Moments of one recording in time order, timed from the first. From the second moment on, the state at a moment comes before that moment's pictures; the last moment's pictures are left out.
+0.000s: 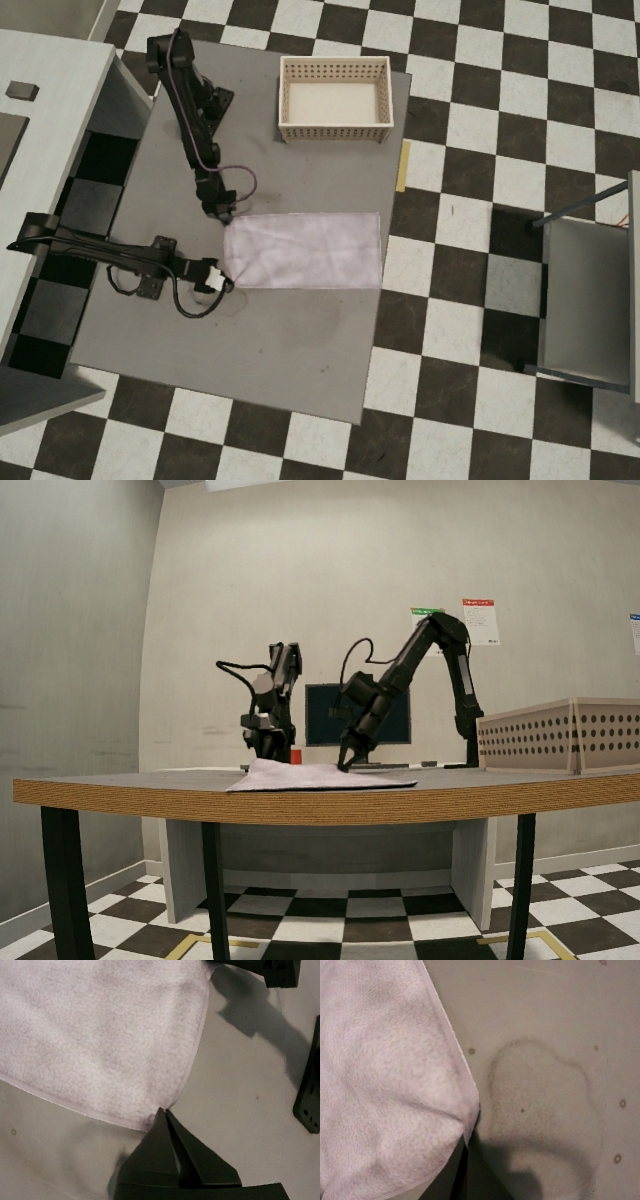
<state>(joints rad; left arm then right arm) -1.01 1.76 0.86 -0.05 0.00 0.00 0.04 0.98 0.26 -0.25 -0.01 0.00</state>
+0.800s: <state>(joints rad) -1.15 1.74 0.91 -0.12 -0.06 -0.09 -0.08 0.79 0.26 -0.42 -0.06 -0.07</state>
